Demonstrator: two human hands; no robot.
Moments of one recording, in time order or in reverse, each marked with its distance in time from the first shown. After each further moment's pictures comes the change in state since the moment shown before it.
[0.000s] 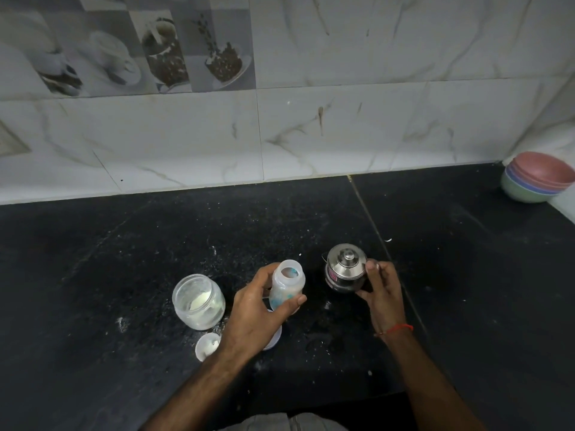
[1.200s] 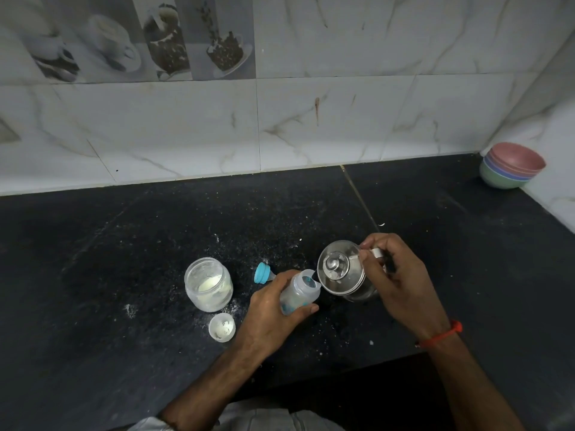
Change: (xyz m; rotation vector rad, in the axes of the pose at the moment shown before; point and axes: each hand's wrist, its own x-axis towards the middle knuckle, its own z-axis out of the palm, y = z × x) left_hand -0.033 -0.014 -0.002 0.024 -0.163 0.052; right_hand -0.099 -0.107 0.019 -0.674 -0.188 -0.502
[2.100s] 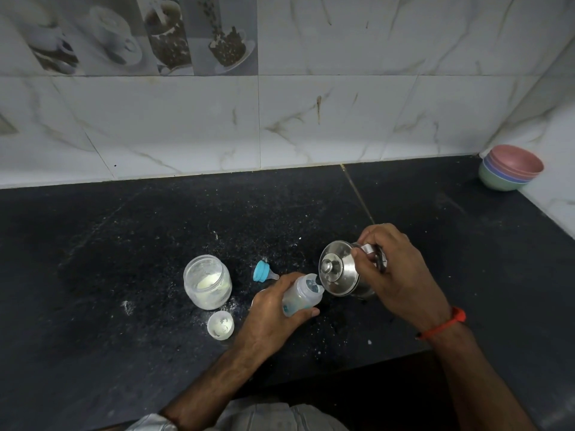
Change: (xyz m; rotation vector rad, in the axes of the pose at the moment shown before) left_hand 0.000 -0.010 0.006 0.013 -0.022 0.021; right_hand 0.012 -0.025 -0.006 -0.340 -0.135 -0.078
